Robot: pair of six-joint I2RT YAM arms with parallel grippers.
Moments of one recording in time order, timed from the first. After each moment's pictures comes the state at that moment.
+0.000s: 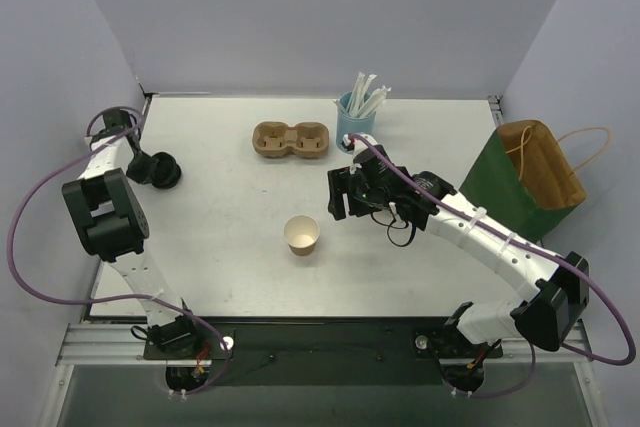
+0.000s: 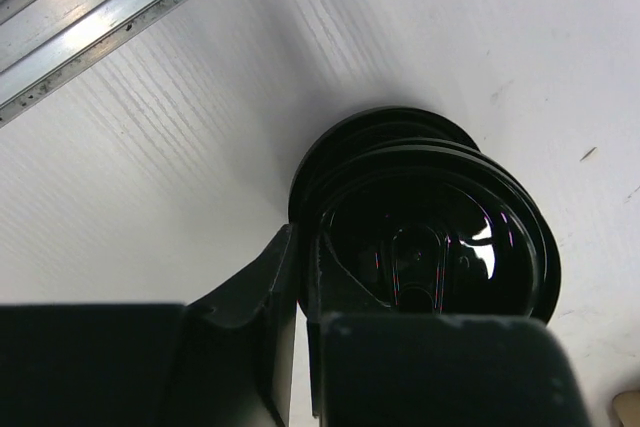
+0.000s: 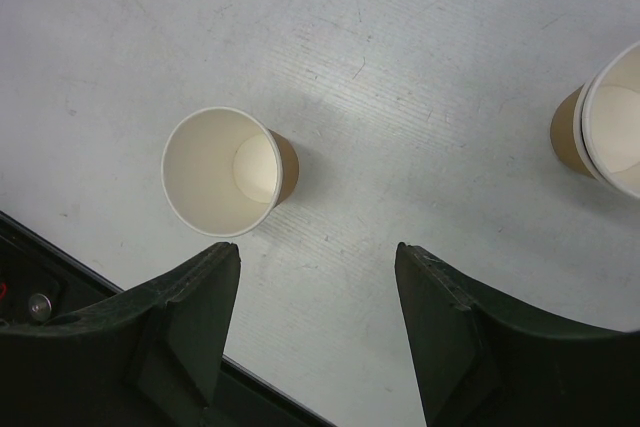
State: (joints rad) left arm 0.34 1.98 1.52 -0.67 -0.17 -0.71; right arm 0.79 1.34 1.19 -0.63 0.09 0.38
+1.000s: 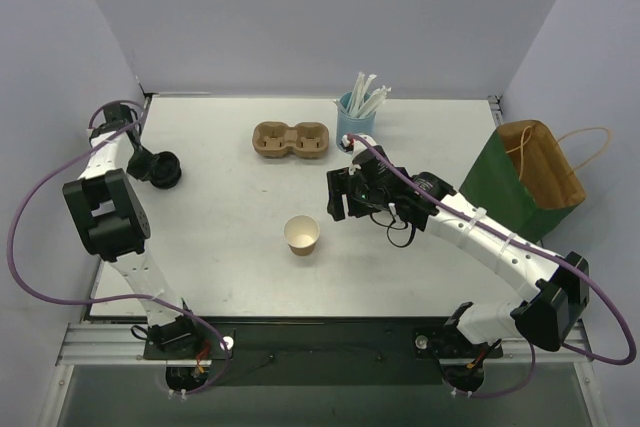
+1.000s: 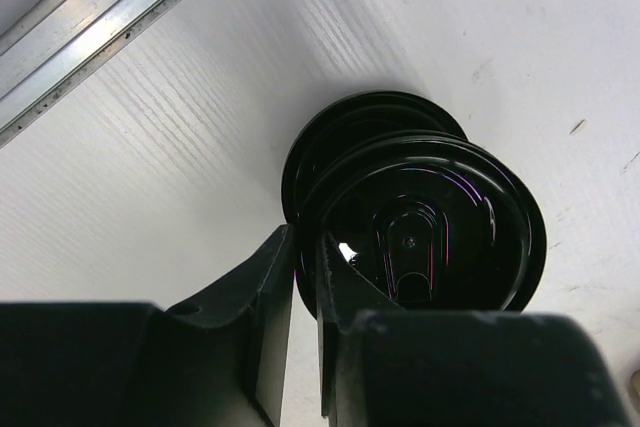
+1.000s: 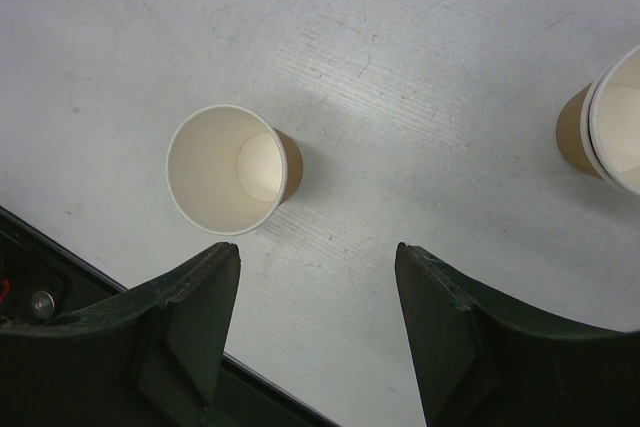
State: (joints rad) left arm 0.33 1.98 1.57 -0.72 -0.18 -0.64; right arm 0.79 1.34 1.19 -0.63 0.09 0.38
